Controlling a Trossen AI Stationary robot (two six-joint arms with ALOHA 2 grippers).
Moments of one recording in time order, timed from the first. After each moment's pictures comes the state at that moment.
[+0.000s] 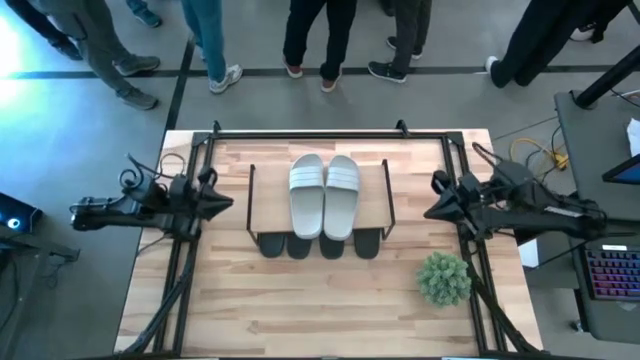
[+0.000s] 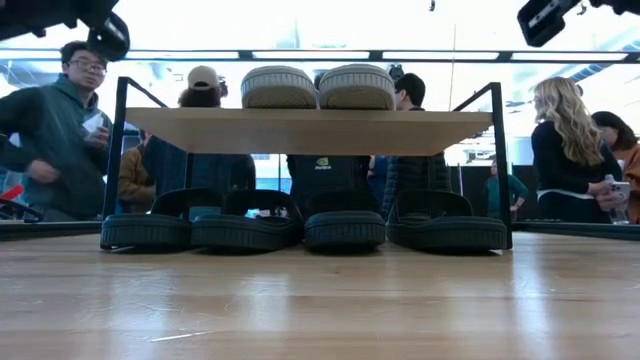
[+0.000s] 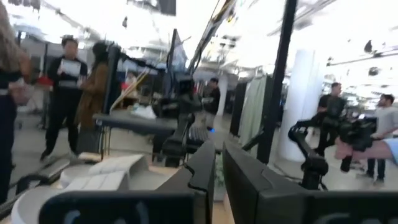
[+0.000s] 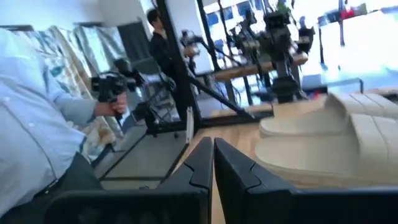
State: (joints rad) left arm -0.04 0.16 0.30 0.08 0.03 -0.17; right arm -0.16 0.32 0.52 -0.18 -0.52 0.28
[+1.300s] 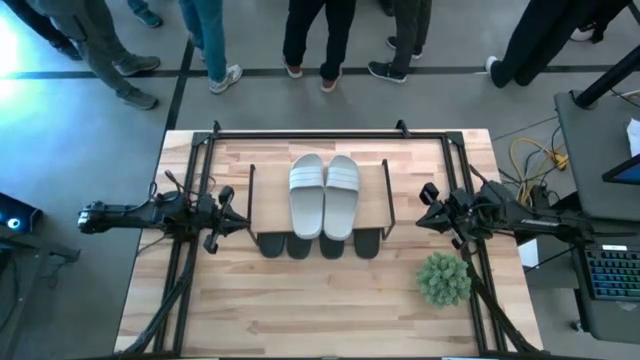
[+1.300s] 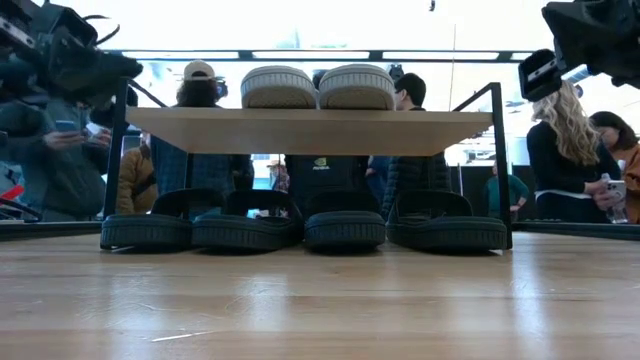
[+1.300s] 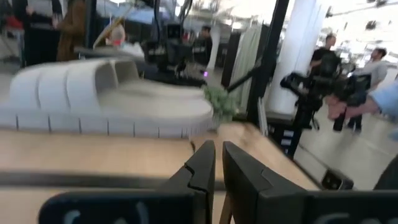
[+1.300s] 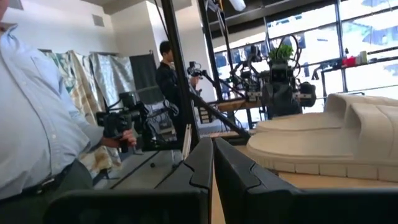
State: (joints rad) left arm -0.03 0.03 0.01 0.05 0.11 -0.19; right arm -0.15 0.11 0.06 0.28 -0.50 0.31
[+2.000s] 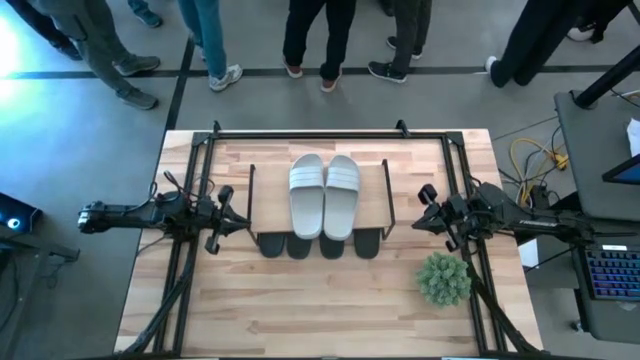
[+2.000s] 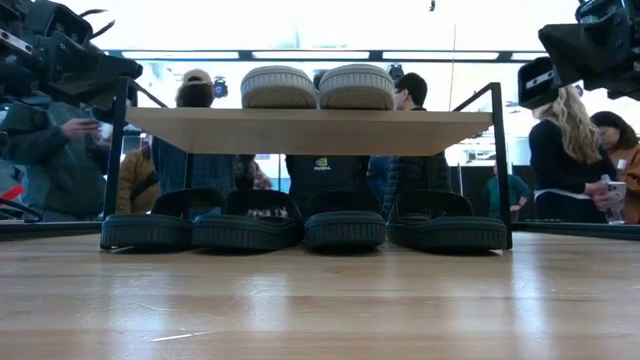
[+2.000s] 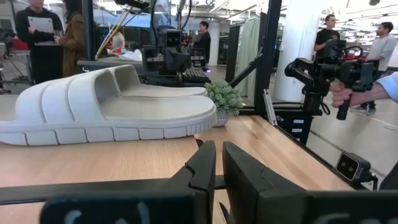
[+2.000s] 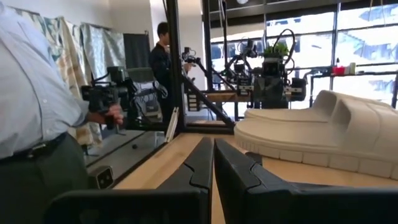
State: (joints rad) left arm -0.03 0.03 0.01 0.03 0.11 -0.07; right arm -0.15 0.11 0.01 0.27 -0.50 0.14
